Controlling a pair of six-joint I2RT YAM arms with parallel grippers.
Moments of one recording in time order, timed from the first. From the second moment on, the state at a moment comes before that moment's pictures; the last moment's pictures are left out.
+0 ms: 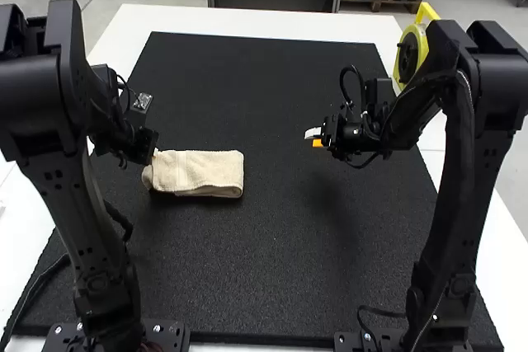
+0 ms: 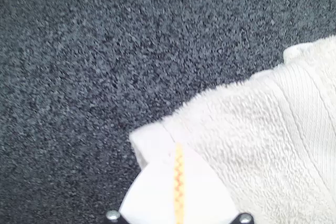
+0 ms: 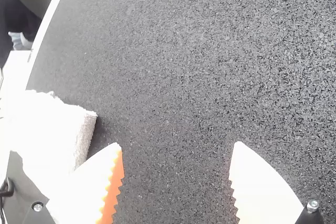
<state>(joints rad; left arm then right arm) 0.37 1.58 0.72 -0.10 0.41 0.52 0.12 1.92 0.83 0.35 -0.81 0.32</state>
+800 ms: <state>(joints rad) 0.31 1.31 0.84 -0.03 0.41 0.33 0.12 1.77 0.83 0.40 -0.73 0.31</state>
